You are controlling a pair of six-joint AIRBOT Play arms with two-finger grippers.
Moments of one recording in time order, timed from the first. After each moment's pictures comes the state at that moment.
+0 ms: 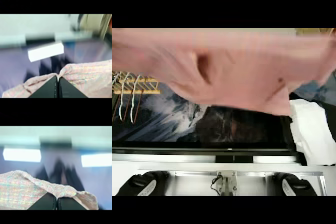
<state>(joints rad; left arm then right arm) -0.18 -0.75 1.78 1.27 -1.12 -1.54 -0.06 -0.77 1.70 -1.30 1.15 1.46</state>
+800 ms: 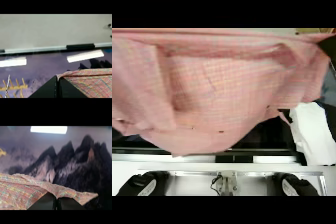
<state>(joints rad) -0.14 -0.77 1.77 1.58 -1.25 -1.54 -0.06 -1.03 1.88 -1.16 1.48 1.51</state>
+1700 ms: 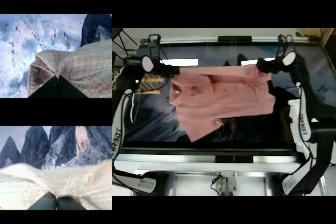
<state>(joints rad) -0.14 -1.63 1.65 1.59 -0.92 -1.65 0.05 -1.90 1.88 -1.09 0.86 1.51</state>
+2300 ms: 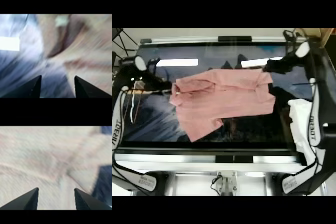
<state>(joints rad) 0.03 -1.70 1.66 1.47 -1.45 -1.53 -0.03 -1.79 1.96 -1.29 1.27 1.44</state>
